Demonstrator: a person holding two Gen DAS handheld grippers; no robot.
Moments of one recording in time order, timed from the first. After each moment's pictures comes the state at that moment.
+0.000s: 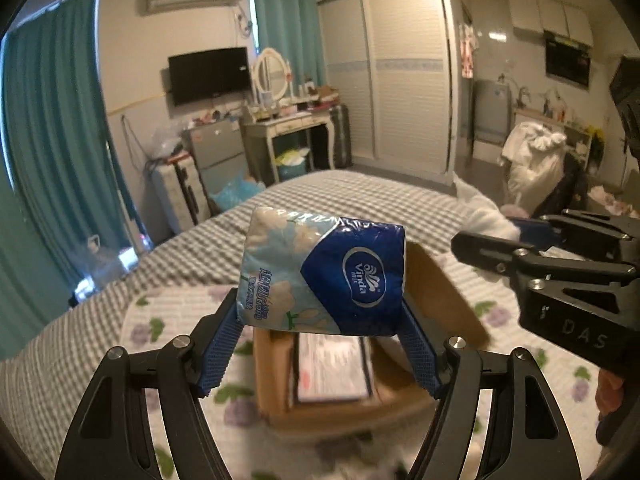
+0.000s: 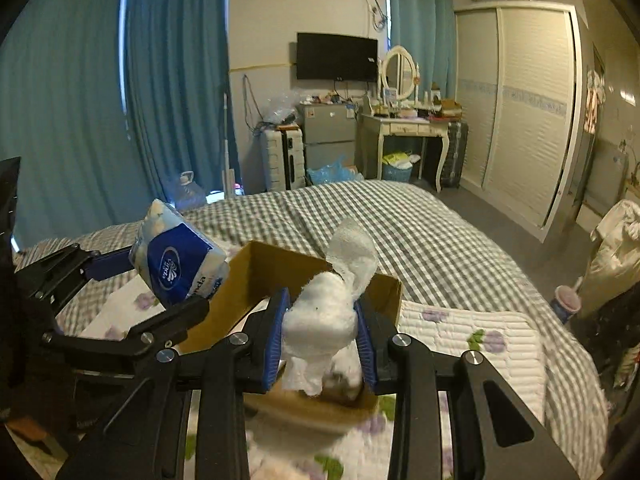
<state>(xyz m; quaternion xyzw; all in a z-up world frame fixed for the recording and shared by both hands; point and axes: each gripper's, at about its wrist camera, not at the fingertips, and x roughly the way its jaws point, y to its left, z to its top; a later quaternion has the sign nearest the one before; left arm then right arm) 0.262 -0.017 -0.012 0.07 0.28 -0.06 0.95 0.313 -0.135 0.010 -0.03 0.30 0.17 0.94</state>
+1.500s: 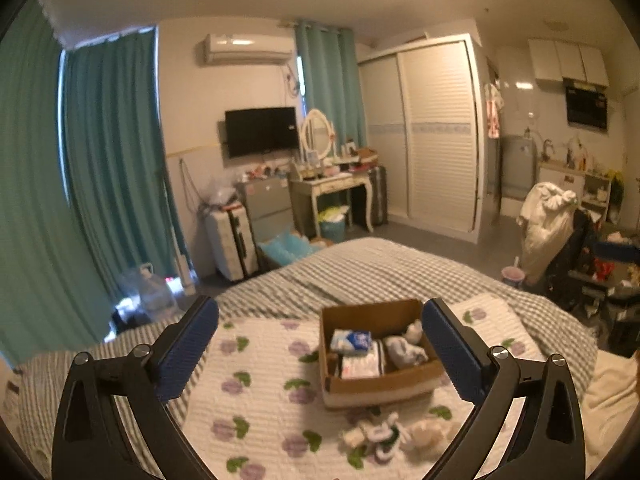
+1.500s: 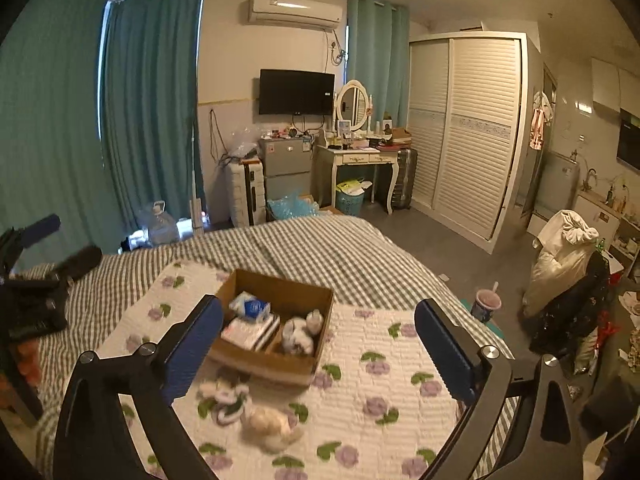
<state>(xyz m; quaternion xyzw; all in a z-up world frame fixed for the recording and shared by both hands) 0.082 0.024 0.125 0.04 0.18 0.00 0.98 0.113 -0.188 0.138 -0.05 0.25 0.09 0.96</state>
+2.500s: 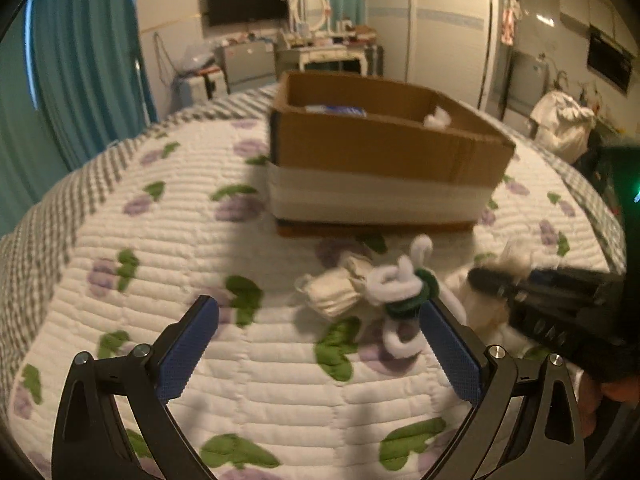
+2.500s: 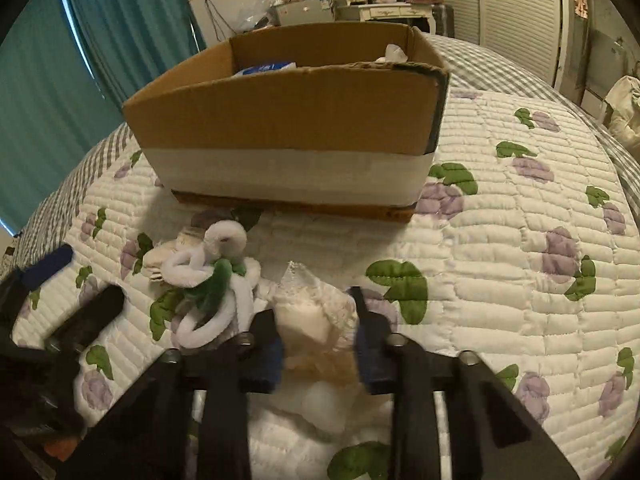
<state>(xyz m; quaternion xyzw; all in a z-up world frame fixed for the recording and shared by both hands) 0.146 0.002 -0.131 0.02 0.38 -0.01 0.92 0.215 -0.141 -0.154 0.04 0.44 0.15 0.89</state>
